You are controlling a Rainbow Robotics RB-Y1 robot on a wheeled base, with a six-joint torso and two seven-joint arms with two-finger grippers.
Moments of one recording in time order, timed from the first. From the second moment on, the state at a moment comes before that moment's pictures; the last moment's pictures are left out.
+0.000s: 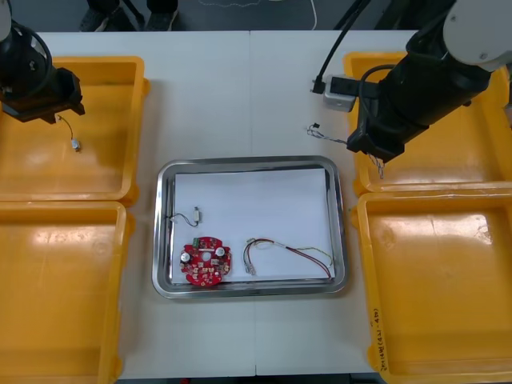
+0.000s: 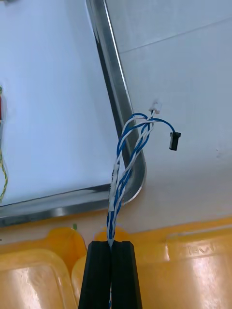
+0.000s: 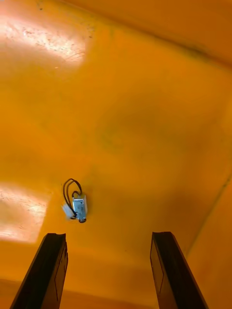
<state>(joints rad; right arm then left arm) -0.84 -0.57 0.19 -1.61 -0.98 1.78 2.36 -0.95 0.77 -0.16 -1.06 0.75 1.50 -1.16</state>
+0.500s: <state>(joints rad) -0.85 -0.48 0.33 -1.62 -0.92 1.73 2.36 -0.95 0.77 -0.24 -0.98 0.78 1.39 -1.16</state>
